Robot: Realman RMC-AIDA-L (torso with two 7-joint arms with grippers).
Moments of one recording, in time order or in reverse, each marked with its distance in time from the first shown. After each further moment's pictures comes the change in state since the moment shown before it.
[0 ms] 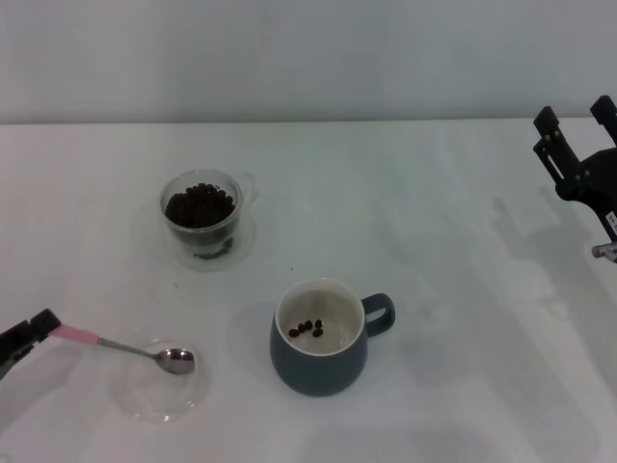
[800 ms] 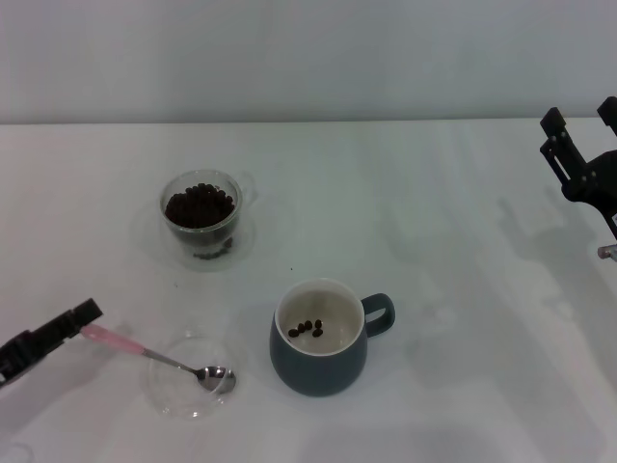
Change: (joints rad) left arm -0.047 -0.015 -0.008 0.003 0.063 0.005 0.055; right arm -0.006 -0.002 0.000 -0.008 0.004 -0.001 0.000
